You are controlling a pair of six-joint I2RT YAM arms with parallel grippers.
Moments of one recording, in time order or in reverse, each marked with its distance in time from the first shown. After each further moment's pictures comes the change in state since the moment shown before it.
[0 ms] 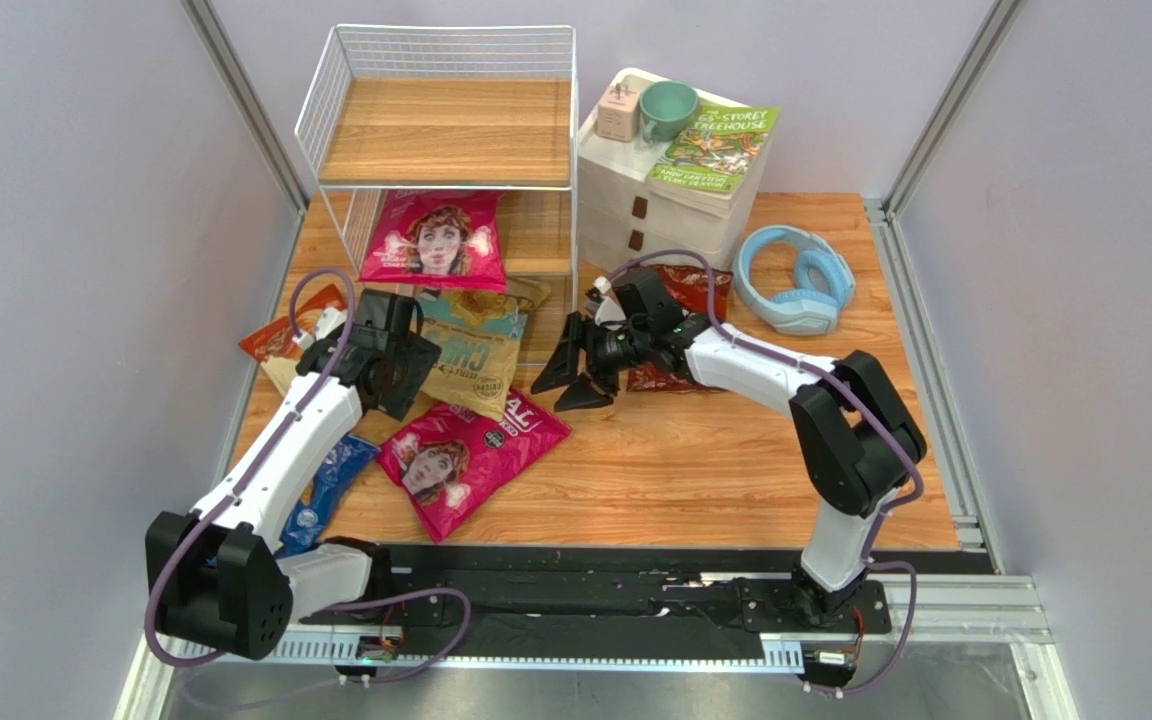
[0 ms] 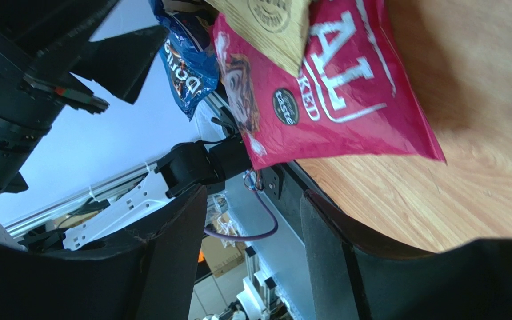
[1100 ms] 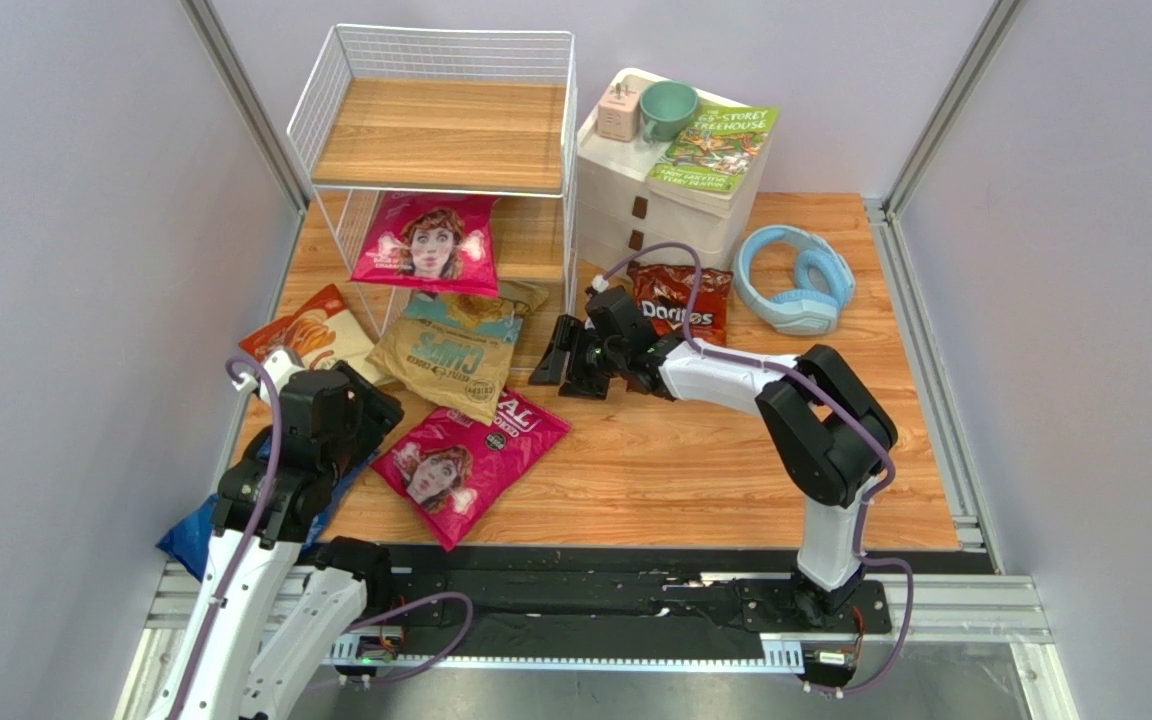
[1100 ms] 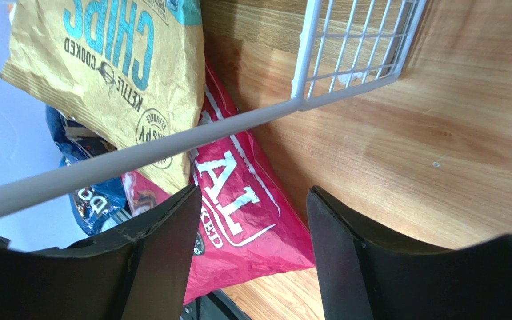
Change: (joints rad) left arm 0.002 -0.597 -0.103 -0.201 0.000 0.328; right arm 0.084 0.100 -0.002 0.145 0.498 -0.091
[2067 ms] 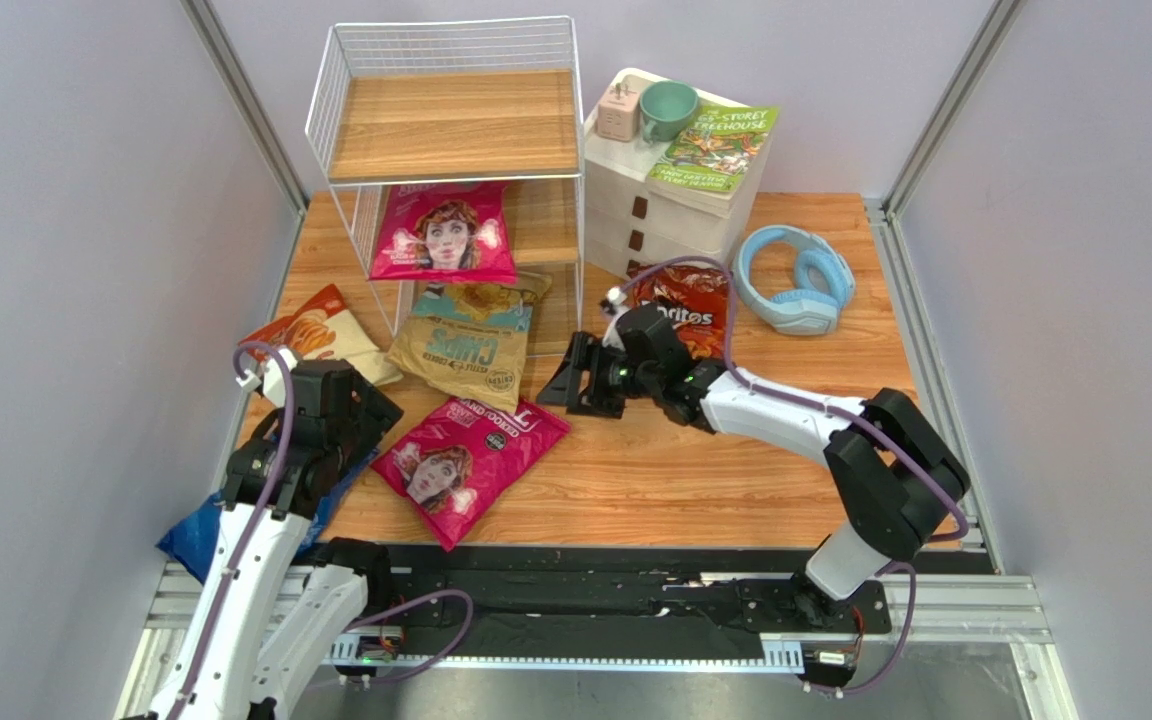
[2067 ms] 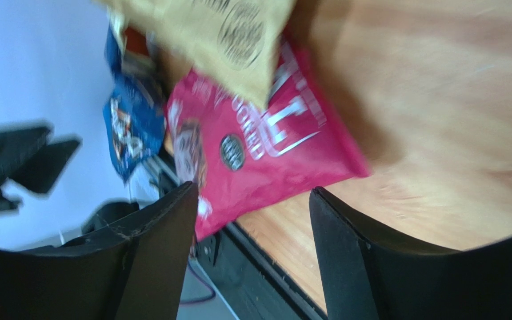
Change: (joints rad) left arm 0.048 0.069 0.002 -0.045 -0.004 0.011; right arm 0.014 -0.277 -0.225 0.067 -0.097 0.003
